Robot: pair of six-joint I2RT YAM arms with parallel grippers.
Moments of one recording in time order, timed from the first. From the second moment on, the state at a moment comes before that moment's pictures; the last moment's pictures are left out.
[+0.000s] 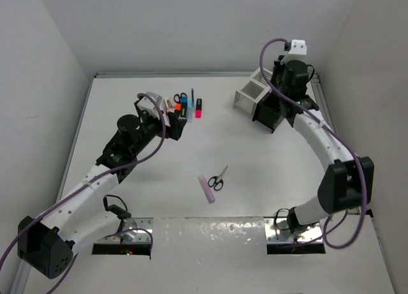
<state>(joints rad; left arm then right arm) -0.47 0.95 0.73 0.11 0.07 -0.16 0.25 1.46 1.21 0.14 0.23 0.06</state>
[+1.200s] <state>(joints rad) -0.35 1.09 0.73 0.08 0.01 -0.21 -0.04 1.95 1.25 0.47 0.31 0.15</state>
